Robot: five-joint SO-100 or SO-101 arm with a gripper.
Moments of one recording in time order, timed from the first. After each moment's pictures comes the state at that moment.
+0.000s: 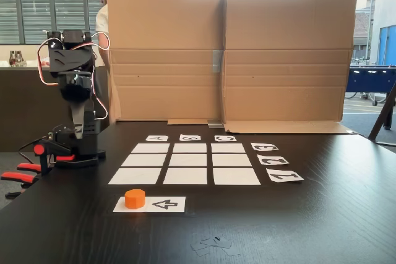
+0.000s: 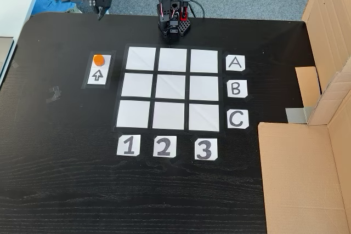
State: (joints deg) arm 68.4 86.0 72.5 89.2 83.7
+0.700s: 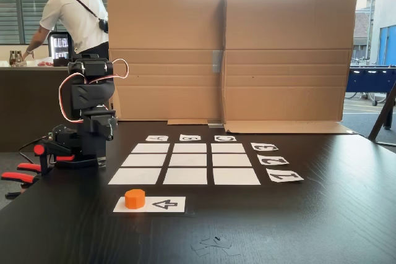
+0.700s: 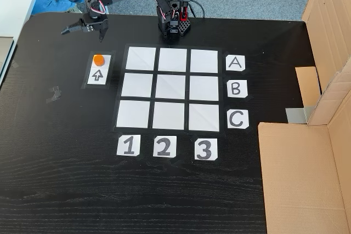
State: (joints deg) arm 60.6 66.5 66.3 86.0 86.0
